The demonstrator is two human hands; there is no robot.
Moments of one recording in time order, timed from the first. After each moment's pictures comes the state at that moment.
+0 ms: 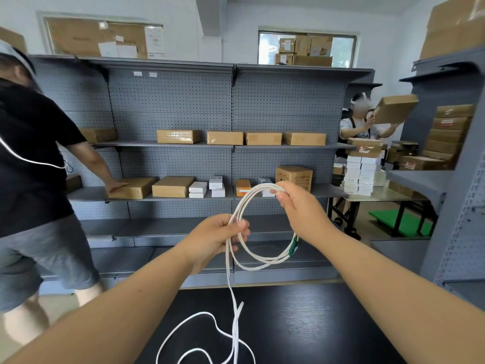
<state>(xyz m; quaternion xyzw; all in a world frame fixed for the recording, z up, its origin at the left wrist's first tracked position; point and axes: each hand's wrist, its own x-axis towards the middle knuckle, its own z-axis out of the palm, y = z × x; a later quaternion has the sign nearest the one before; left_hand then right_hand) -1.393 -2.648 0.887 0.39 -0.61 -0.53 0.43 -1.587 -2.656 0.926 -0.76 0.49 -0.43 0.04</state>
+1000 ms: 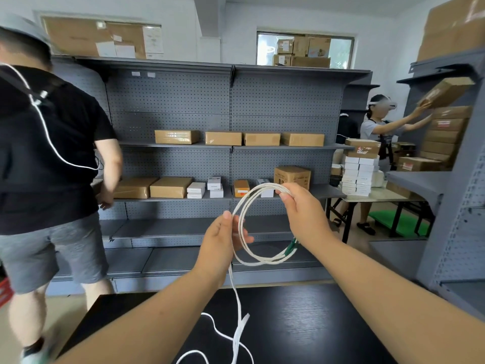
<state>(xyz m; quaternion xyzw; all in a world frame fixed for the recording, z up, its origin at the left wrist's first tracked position) -1.429 -2.636 0.870 0.38 -0.50 -0.46 0.63 -1.588 -2.660 0.915 -0.72 0.49 -0.49 0.01</state>
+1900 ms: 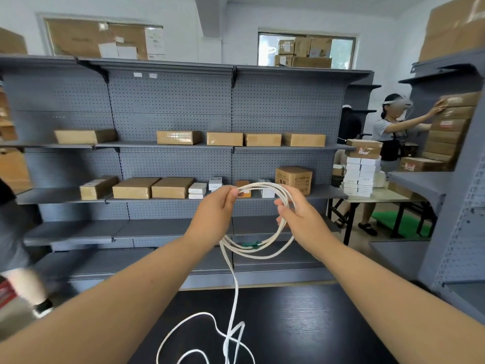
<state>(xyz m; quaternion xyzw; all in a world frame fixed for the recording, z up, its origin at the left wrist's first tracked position) -1.406 -2.648 0.924 0.49 -0.71 -0.12 0.49 -1.591 -2.654 0.906 -0.70 0.46 -0.49 0.24</state>
